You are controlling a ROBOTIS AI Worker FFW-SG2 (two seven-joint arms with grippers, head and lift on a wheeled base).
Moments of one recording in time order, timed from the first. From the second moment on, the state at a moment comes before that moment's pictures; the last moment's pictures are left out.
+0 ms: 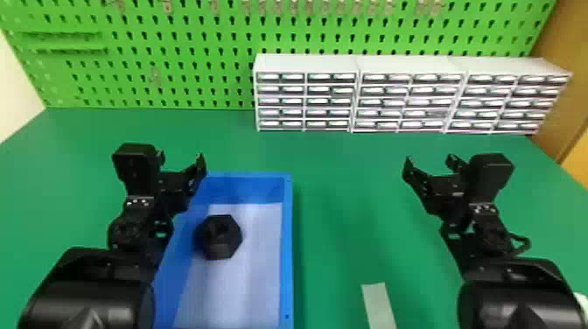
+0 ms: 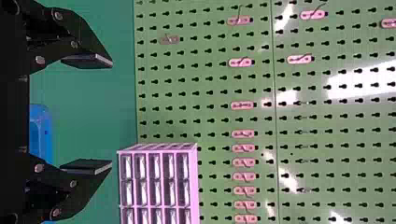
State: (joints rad) left arm -0.01 0.11 -0.03 -1.75 0.06 0.21 0.03; right arm -0.10 -0.01 -0.09 -1.54 0.02 0.03 0.13
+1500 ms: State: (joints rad) left arm -0.05 0.11 -0.02 -1.75 0.07 0.22 0.02; right arm -0.11 -0.02 -0.09 -1.58 0.04 0.09 0.13
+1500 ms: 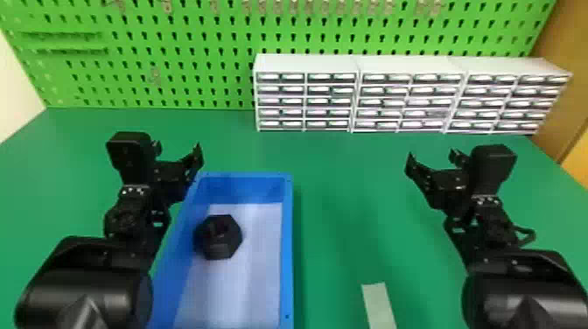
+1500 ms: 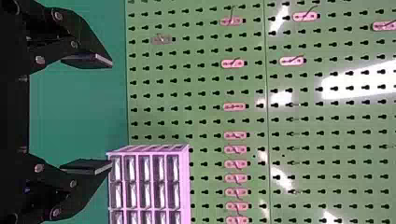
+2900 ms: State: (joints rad) left arm -0.04 0.11 -0.01 -1.75 0.05 0.21 -0.01; right arm -0.11 -0.02 -0.10 -1.58 0.03 0.09 0.12
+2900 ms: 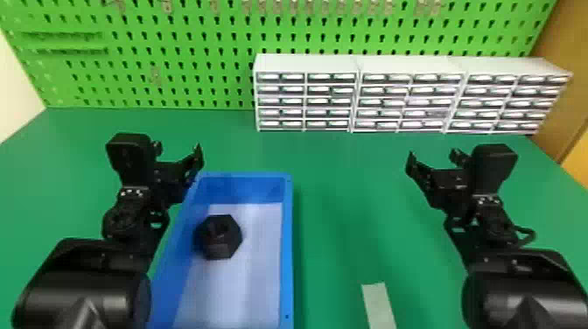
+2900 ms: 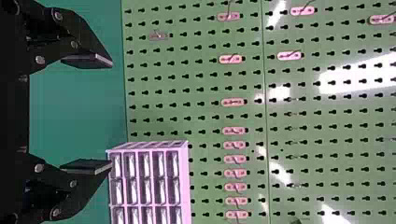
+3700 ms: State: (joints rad) left arm -0.04 0.11 0.00 -1.75 0.05 0.21 -0.01; right arm -0.12 -0.02 -0.09 -1.58 0.02 0.09 0.12
